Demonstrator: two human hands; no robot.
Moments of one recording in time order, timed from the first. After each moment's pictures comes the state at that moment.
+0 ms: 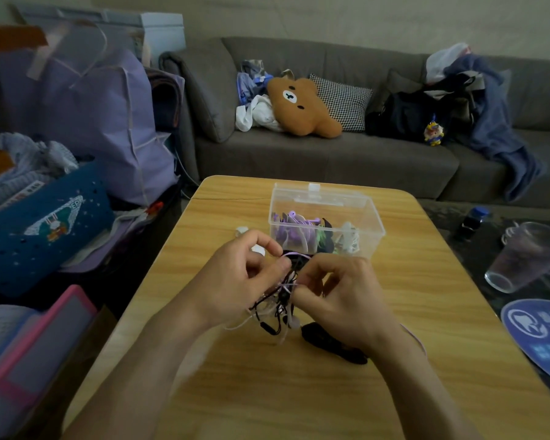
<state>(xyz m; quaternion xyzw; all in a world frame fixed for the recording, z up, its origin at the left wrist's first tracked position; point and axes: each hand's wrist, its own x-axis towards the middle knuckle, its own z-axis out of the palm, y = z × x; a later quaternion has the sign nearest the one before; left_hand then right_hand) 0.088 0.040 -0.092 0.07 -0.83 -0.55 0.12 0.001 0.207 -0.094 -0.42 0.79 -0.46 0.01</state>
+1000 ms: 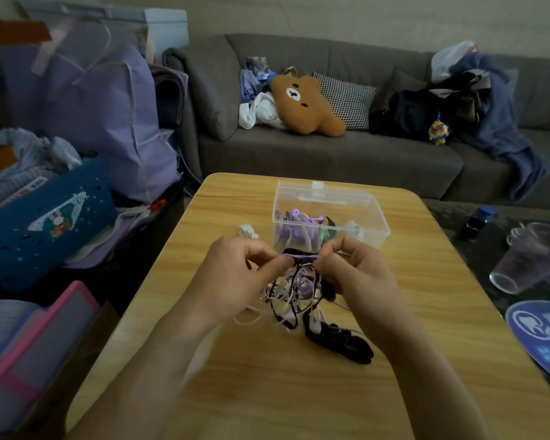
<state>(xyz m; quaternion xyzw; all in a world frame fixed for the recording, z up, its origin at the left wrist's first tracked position) 0.085 0.040 -0.094 0.09 -0.85 -0.47 0.21 -0.004 0.208 -0.084 -0.25 0.68 -0.65 0.21</state>
